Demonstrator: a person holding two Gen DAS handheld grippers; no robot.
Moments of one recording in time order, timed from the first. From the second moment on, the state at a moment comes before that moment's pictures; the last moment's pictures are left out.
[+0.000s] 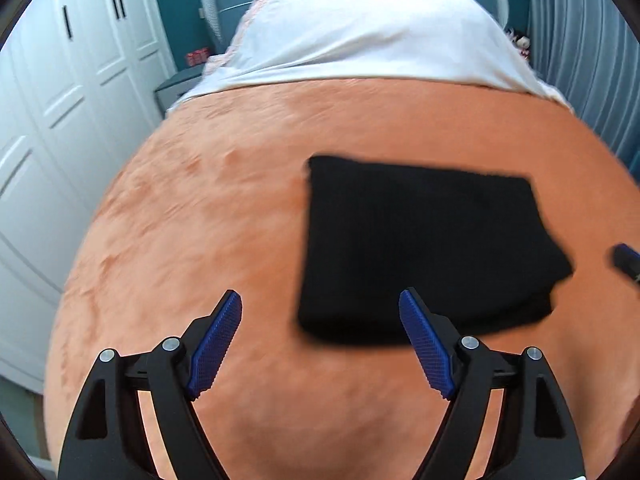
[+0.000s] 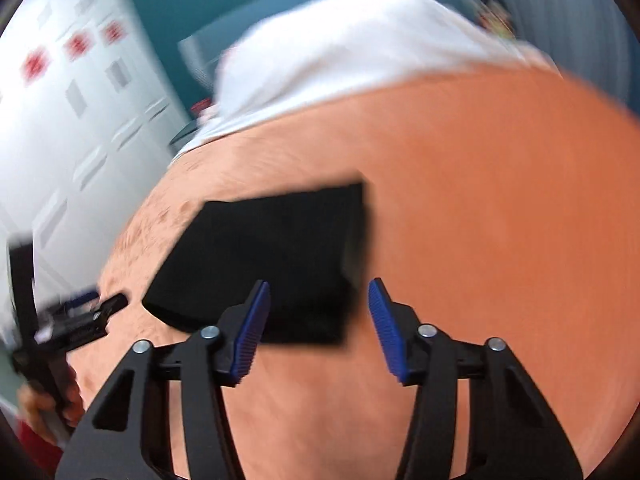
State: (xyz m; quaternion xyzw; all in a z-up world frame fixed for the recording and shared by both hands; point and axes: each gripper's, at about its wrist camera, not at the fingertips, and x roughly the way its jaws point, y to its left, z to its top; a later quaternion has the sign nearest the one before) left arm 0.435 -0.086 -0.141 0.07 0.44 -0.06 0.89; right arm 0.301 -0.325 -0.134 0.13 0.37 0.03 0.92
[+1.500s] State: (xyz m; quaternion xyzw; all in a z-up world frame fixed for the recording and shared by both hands) left arm 0.529 -0.105 -0.255 0.03 0.56 0.00 0.83; right arm 0.382 -0.310 -0.243 0.06 0.48 0.01 0.87
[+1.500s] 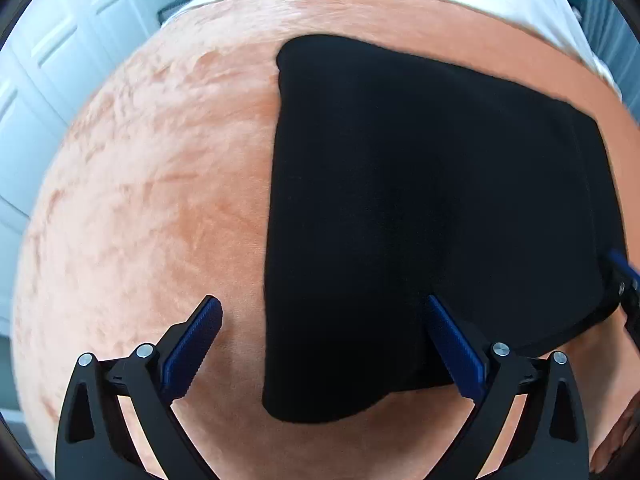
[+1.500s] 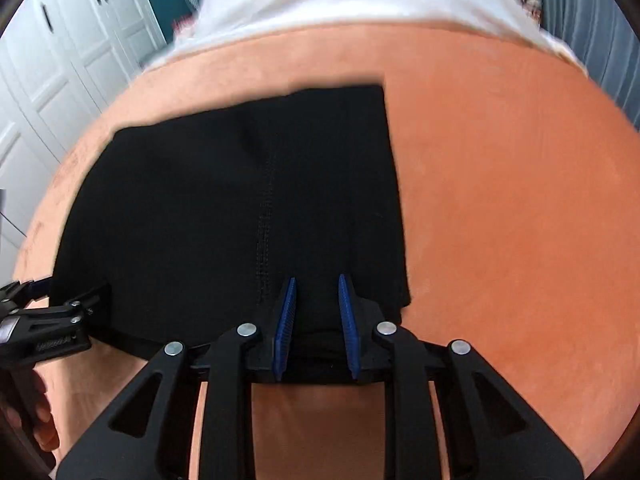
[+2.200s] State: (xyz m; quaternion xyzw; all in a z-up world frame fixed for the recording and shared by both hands) left arm 0.311 -0.096 0.013 0.05 0.36 -0.05 0.93; right arm 0.187 -0.250 0.007 0.06 0.31 -0.05 0.95
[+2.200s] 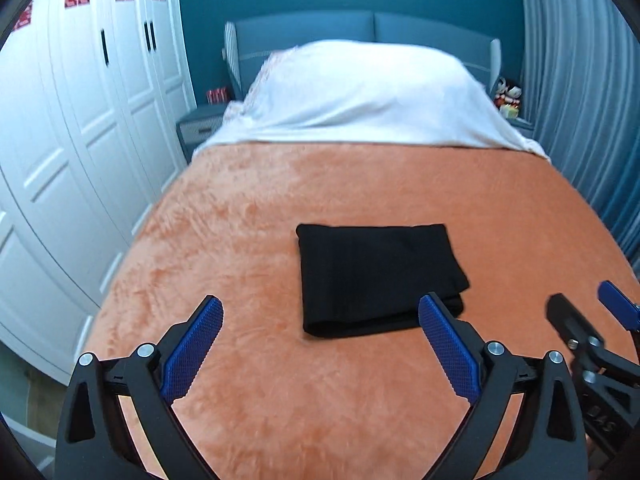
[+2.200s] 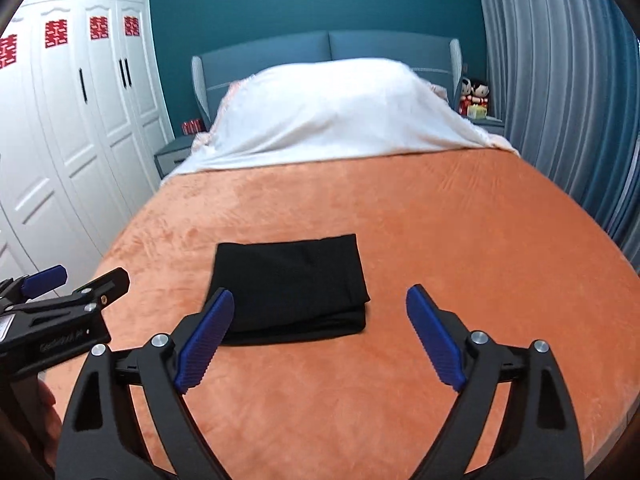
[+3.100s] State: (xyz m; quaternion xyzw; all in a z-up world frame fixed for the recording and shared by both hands) left arm 0.163 -0.072 0.014 0.07 0.38 -0.03 0.92; right arm 0.052 -0.231 0.013 0.07 0.33 -0.07 0.94
